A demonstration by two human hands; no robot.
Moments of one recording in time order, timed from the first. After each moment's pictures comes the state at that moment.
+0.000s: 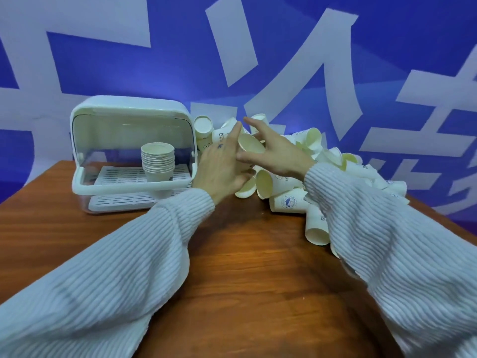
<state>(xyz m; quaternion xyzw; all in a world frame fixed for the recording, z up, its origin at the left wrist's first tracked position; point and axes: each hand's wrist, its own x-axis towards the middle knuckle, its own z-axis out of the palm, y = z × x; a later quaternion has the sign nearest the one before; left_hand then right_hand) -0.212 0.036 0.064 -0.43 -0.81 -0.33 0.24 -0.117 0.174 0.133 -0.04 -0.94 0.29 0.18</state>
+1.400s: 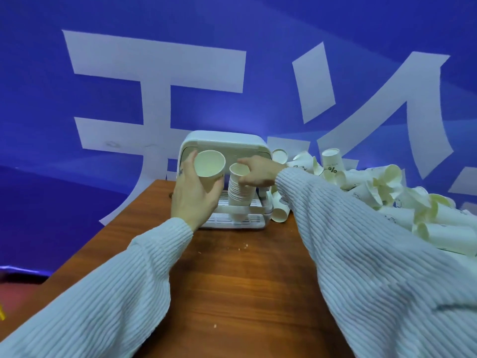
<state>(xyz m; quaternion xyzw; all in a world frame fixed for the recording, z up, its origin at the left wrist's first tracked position) -0.264 -0.164 0.058 -0.19 -0.79 -0.50 0.29 -0.270 0.030 0.144 0.01 -1.00 0.08 0.03</state>
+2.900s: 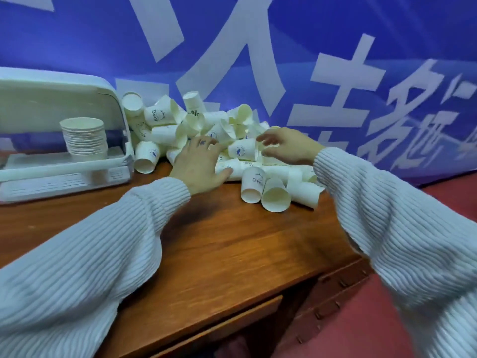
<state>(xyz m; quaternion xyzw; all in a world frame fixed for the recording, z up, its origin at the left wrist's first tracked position) -0.129 0.063 0.051 -0.53 -0.80 -0.21 0.16 0.037 0.240 0.136 -0.24 -0.96 0.11 0.09</state>
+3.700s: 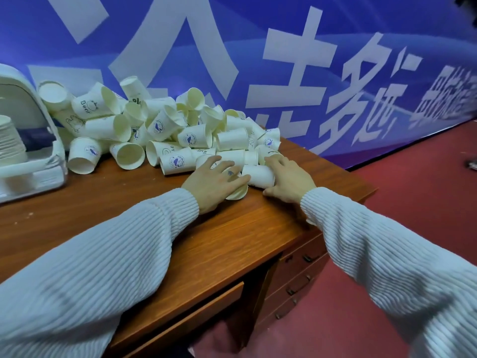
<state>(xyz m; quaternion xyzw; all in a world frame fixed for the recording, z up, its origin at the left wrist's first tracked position) -0.039 0.150 0.008 -0.71 -0.63 0.10 0.30 0.150 0.298 0.027 -0.39 -0.92 -0.02 0.08</state>
